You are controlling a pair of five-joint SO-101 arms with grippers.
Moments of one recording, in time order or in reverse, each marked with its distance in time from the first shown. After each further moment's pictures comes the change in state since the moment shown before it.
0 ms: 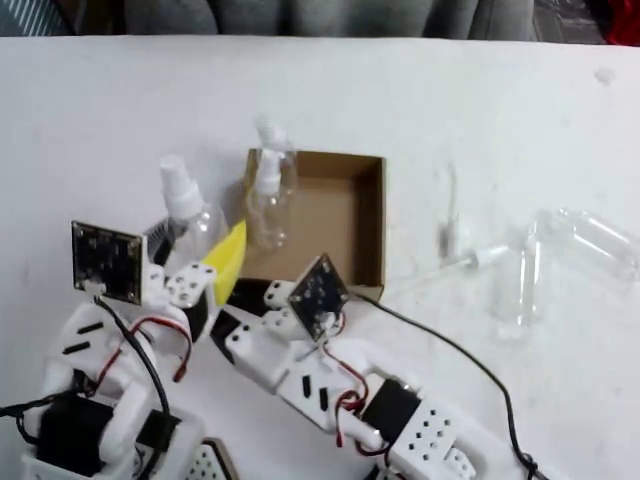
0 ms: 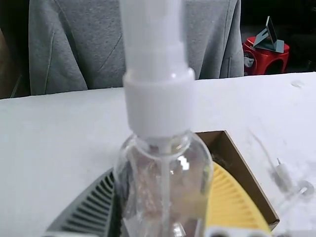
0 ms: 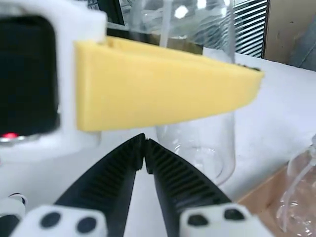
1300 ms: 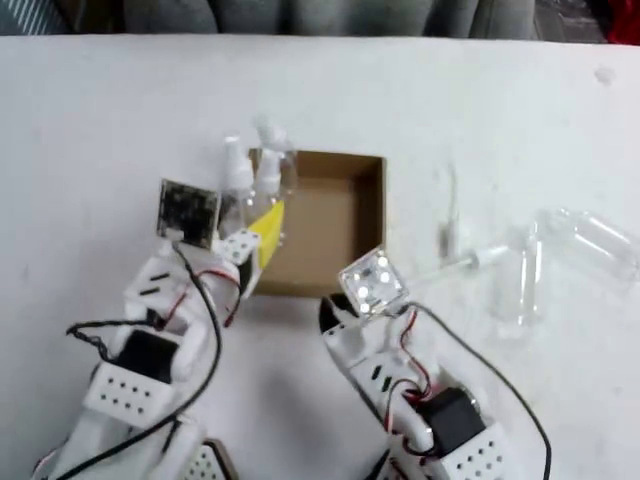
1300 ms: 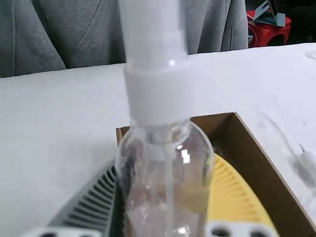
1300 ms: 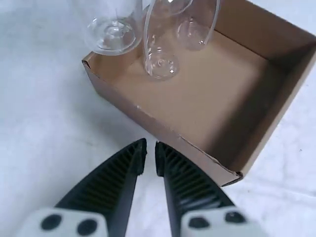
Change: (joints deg) left arm 1.3 19.4 22.3 -40.9 -0.1; right arm 21.5 -26.4 2.7 53.7 13.5
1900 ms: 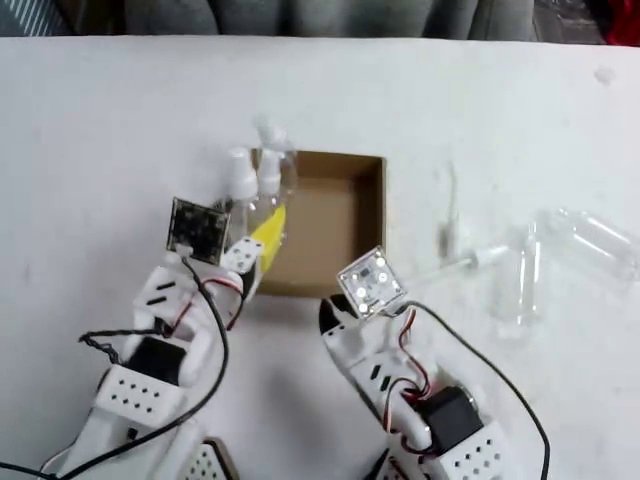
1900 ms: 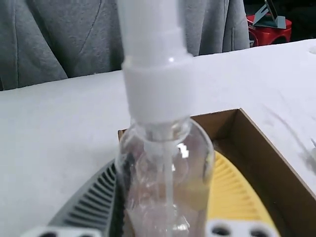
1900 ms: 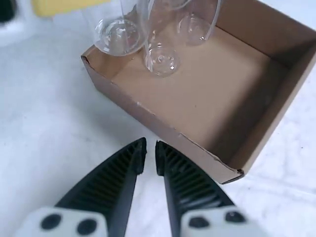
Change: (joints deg) left arm 0.0 0.0 7.7 -11.2 -3.4; right arm -0.1 0.0 0.6 0.0 0.0
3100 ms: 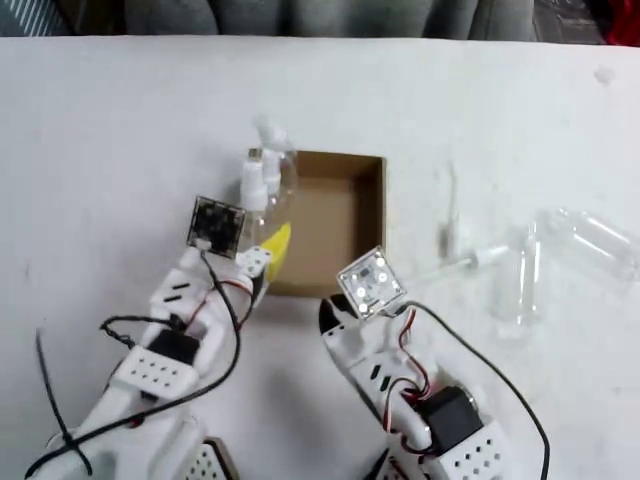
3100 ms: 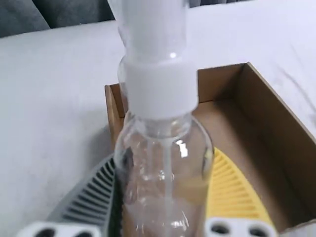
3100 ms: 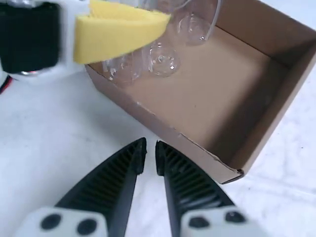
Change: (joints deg) left arm 0.5 16.6 3.3 -13.4 0.0; right arm 0.0 0.0 0.0 0.0 0.0
